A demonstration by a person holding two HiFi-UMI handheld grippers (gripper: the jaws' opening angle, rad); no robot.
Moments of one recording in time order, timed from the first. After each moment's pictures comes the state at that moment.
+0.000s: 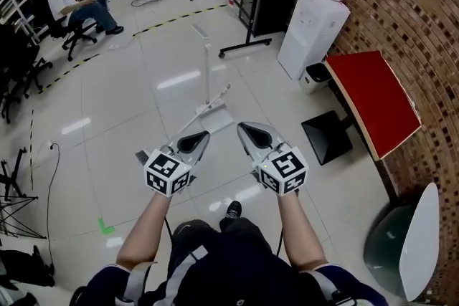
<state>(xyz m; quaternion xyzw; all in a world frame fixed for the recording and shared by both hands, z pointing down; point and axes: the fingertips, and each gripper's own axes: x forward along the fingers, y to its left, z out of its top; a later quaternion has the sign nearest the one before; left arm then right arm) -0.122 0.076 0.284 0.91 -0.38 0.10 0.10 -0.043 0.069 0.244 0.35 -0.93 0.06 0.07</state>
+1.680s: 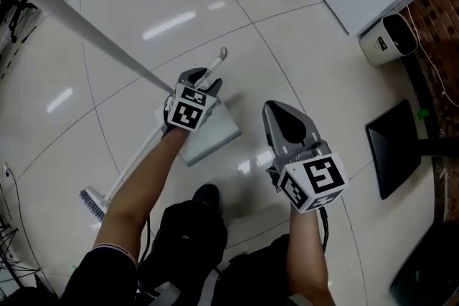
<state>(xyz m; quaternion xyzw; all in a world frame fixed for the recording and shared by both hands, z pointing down) -0.096 -0.479 0.984 0.84 -0.42 0.32 0.12 0.023 -0.369 0.806 0.47 -0.87 0.17 0.07</state>
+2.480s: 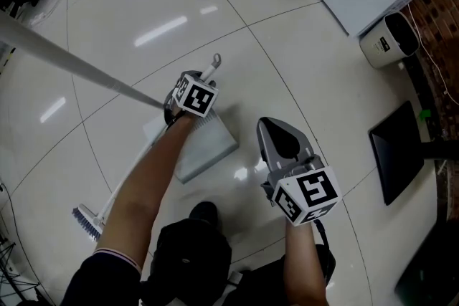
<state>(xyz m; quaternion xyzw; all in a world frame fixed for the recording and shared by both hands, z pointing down) -0.102 -0.523 1.095 0.79 -0.40 0.44 0.17 0.019 -0.373 0.872 0.48 -0.85 0.20 0.09</state>
